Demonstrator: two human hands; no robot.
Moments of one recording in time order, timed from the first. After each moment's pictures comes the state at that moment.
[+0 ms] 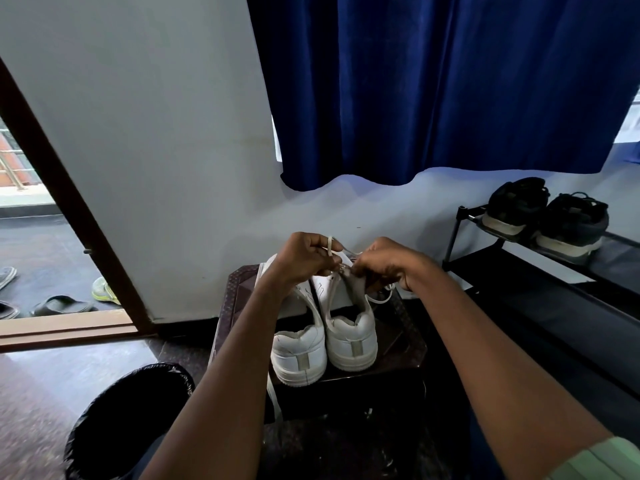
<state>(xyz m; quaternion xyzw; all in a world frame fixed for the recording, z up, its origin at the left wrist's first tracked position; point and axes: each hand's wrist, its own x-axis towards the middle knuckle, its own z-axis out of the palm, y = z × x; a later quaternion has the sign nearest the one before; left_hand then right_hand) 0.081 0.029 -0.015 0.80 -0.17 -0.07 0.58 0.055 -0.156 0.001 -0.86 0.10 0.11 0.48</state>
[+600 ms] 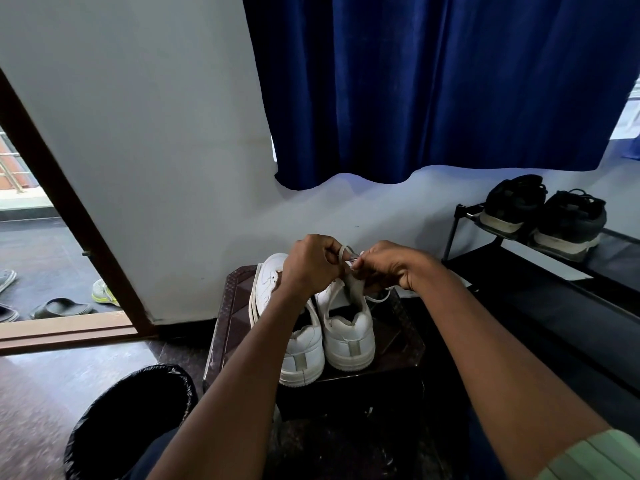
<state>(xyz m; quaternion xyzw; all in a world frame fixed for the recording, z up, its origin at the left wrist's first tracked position) 0.075 0.006 -0.025 0.90 -0.16 0.07 0.39 0.060 -0.167 -0.009 -0.83 0.11 0.14 0.54</state>
